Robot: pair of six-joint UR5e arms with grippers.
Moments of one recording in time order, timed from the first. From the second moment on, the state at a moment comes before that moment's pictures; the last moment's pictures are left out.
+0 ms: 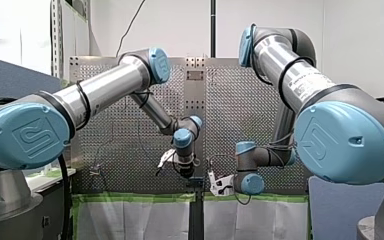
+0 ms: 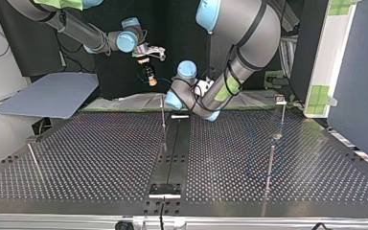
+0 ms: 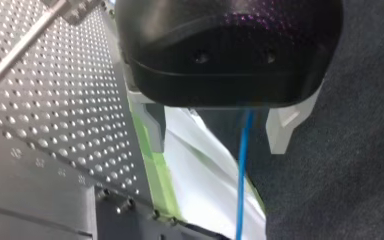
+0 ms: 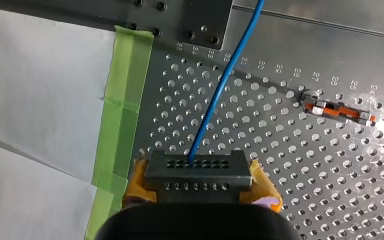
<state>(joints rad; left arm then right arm) -0.51 -2.64 -1.09 -3.46 -1.80 -1.67 2.08 -0.62 1.80 -0.92 1.45 1.37</state>
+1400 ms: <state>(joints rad) -0.51 -2.84 -1.06 -3.36 -1.80 -1.72 2.08 -0.62 1.80 -0.93 1.45 1.37</state>
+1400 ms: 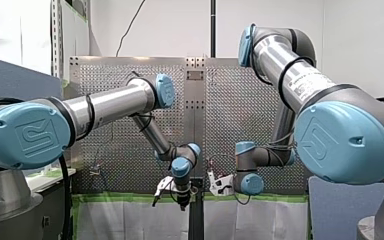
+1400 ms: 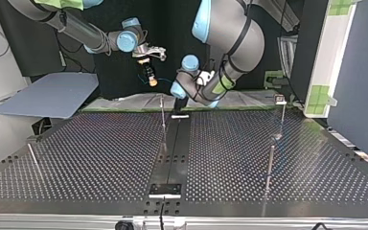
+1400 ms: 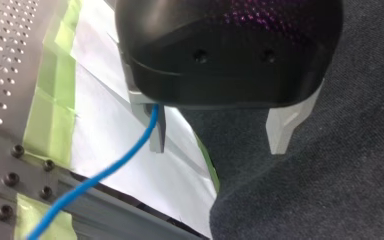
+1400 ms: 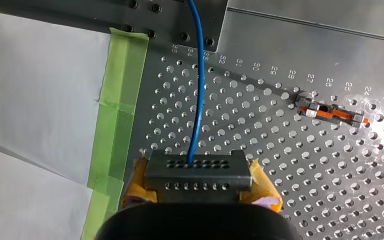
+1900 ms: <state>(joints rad) -0.49 -2.88 -1.07 -3.38 -1.79 -1.71 2.08 -0.62 1.80 -0.93 1.45 1.37</state>
